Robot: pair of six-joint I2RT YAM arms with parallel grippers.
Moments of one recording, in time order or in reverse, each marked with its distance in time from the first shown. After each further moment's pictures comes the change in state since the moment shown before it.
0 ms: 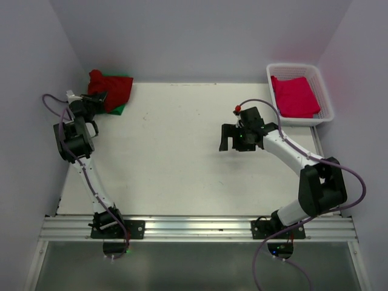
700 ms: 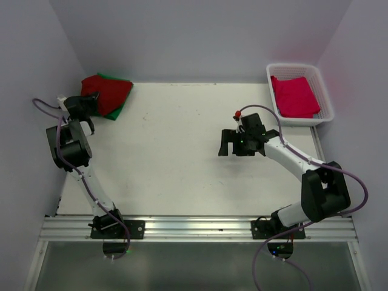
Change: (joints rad) left arm 0.004 -0.281 -0.214 -0.208 -0.217 -0.068; right arm 0.004 -0.055 -0.113 0.084 -0.058 0.002
